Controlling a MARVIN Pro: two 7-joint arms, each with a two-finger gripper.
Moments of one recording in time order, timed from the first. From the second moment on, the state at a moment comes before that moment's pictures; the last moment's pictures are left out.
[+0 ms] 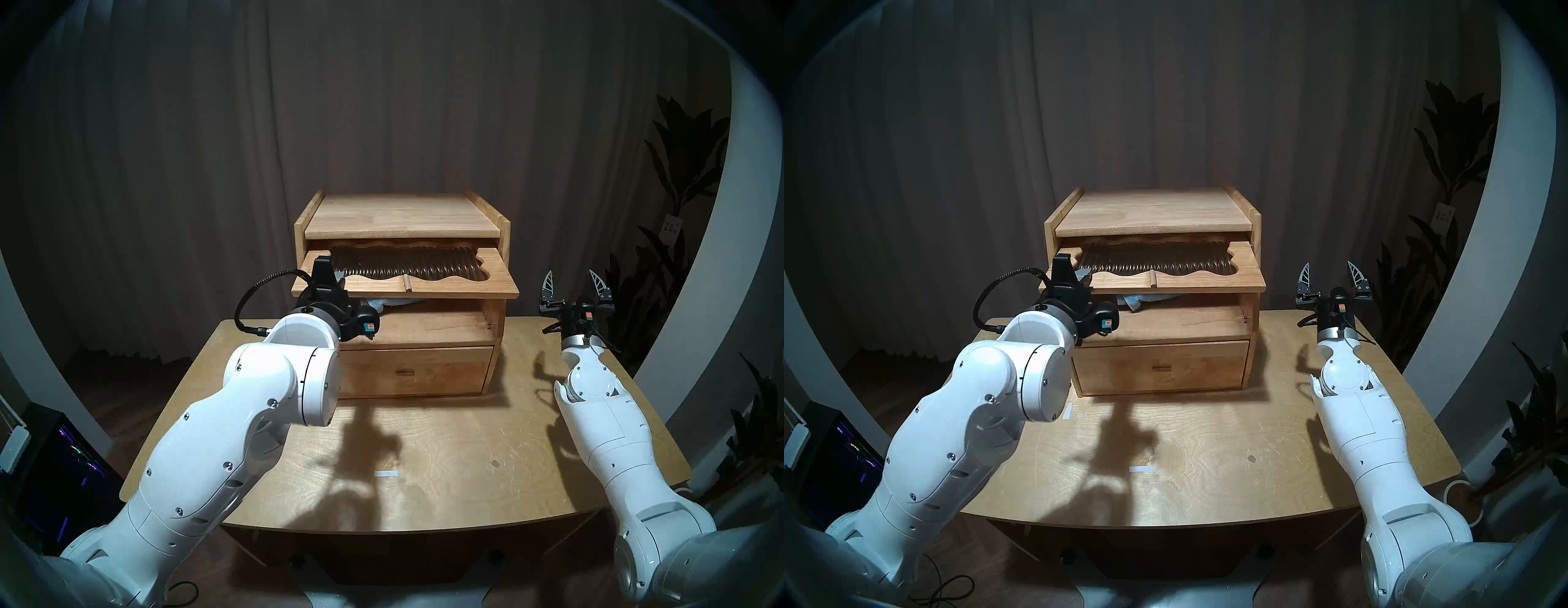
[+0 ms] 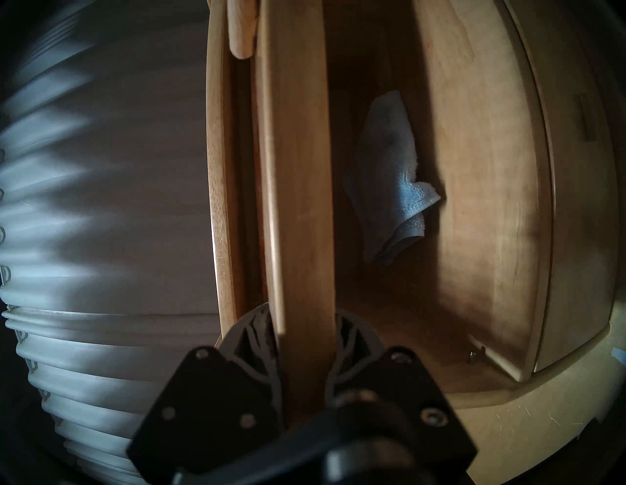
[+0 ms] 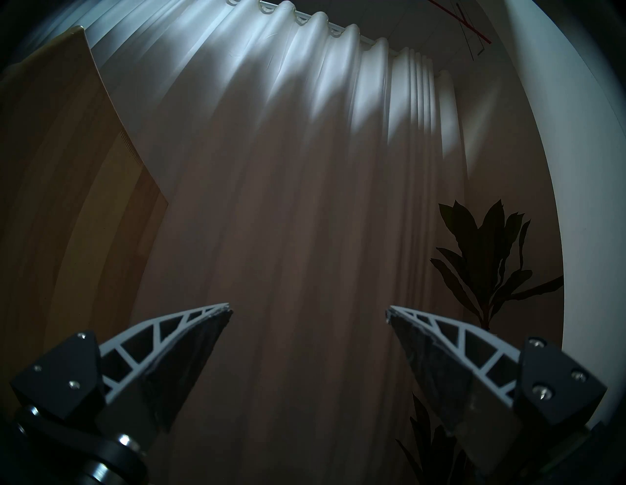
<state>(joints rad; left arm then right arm) 1.34 -1.05 -1.04 -2.19 1.37 0.61 -0.73 -1.20 -1.24 1.55 -1.10 0.01 -0.54 -0.20</state>
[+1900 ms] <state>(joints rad) 1.59 -0.98 -1.14 -2.42 0.94 0.67 -0.91 -1.20 -1.24 1.55 -1.09 0.02 -0.54 -0.20</state>
